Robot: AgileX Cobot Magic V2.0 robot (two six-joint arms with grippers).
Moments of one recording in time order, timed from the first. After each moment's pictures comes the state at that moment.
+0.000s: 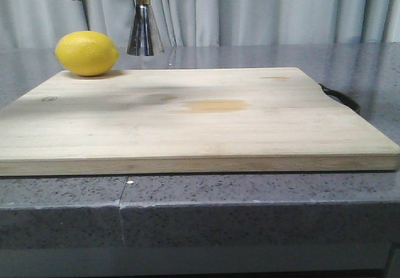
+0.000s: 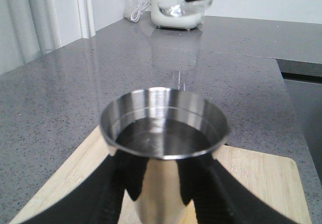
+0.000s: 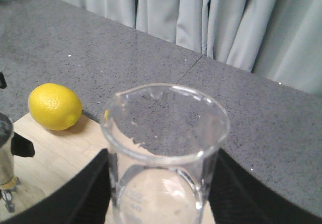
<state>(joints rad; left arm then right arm) -0.21 1.66 -1.04 -1.75 1.16 2.11 0.41 1.28 -1.15 0.30 0.27 -0.40</state>
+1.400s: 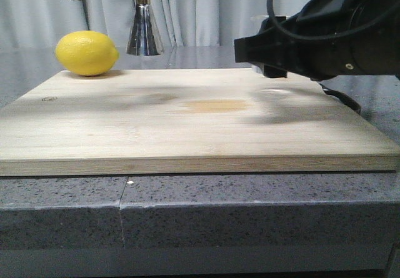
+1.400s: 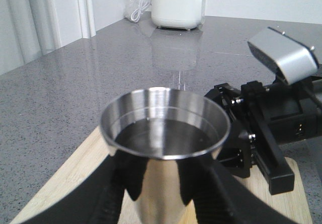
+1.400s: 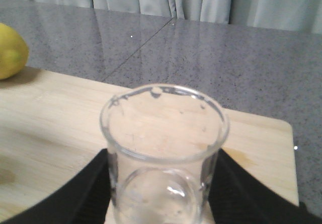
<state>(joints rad) -0.21 1.66 -1.04 -1.75 1.16 2.11 0.58 1.53 -0.58 0.41 -0.73 -0.30</state>
